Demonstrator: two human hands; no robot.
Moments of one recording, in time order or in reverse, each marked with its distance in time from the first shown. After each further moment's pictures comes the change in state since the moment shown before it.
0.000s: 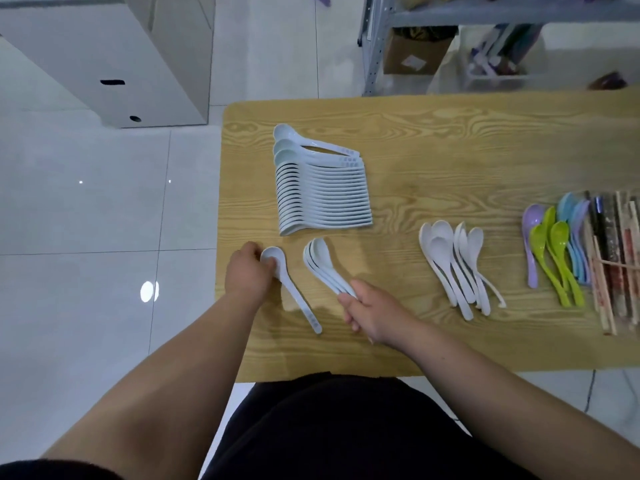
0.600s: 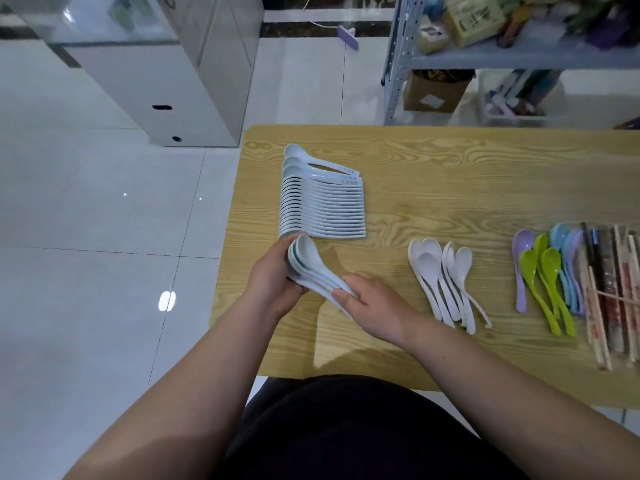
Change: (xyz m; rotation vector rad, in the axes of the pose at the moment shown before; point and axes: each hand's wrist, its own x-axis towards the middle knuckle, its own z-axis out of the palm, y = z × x) left_hand -0.103 0.092 -0.006 -1.270 -0.286 -0.297; right_hand -0.018 0.003 -0.039 -0.291 0.053 -0.409
